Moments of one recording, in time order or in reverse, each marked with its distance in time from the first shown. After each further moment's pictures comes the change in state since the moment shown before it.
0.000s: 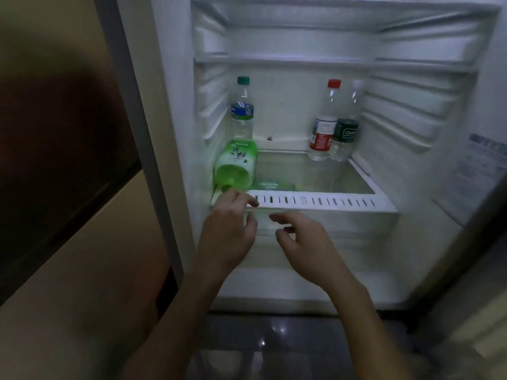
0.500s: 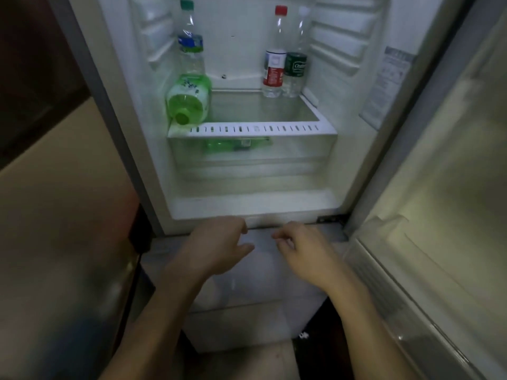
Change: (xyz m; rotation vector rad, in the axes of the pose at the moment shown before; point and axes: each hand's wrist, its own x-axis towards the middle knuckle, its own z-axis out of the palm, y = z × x) left_hand -0.129 0.060 -0.011 0.194 -0.863 -0.016; right_hand -0.169 0.040 -0.008 -0.241 -0.191 0.234
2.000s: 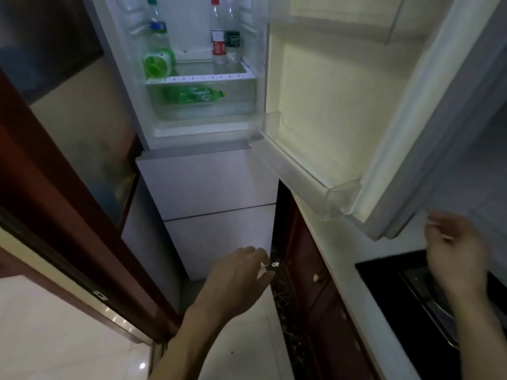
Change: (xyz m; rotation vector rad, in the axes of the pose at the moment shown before) left_hand -0.379 0.255 0.169 -0.095 0.059 0.178; right_hand -0.525 0.169 -0.104 0.259 0.821 0.571
